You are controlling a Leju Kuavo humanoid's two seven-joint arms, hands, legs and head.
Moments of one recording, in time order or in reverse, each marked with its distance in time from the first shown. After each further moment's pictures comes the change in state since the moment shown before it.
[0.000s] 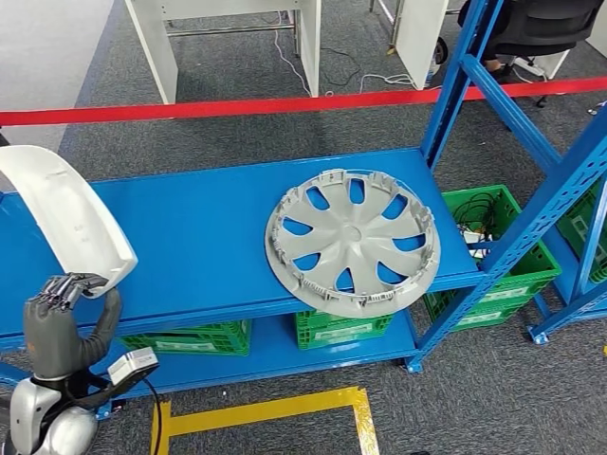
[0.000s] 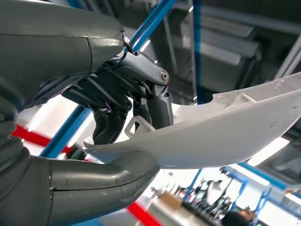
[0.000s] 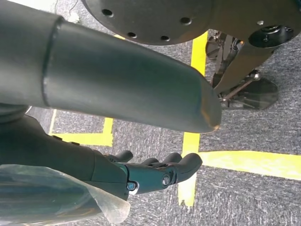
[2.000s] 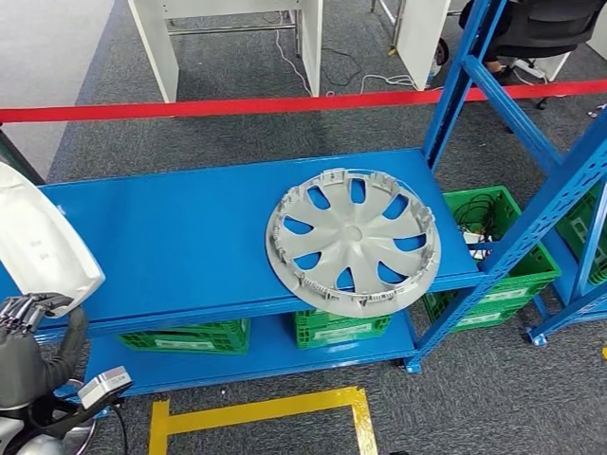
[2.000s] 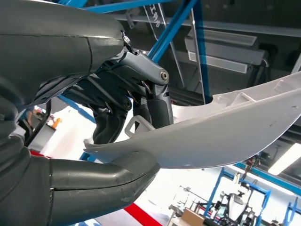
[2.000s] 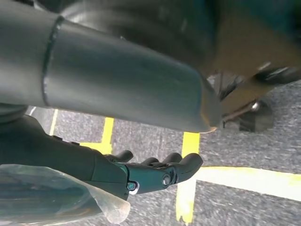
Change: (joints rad) left arm 0.128 0.063 0.091 -0.136 -0.050 0.005 0.054; right arm -0.012 0.068 0.000 0.002 -0.004 -0.066 0.017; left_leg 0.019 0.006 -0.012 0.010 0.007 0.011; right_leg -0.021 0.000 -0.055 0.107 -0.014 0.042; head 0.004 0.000
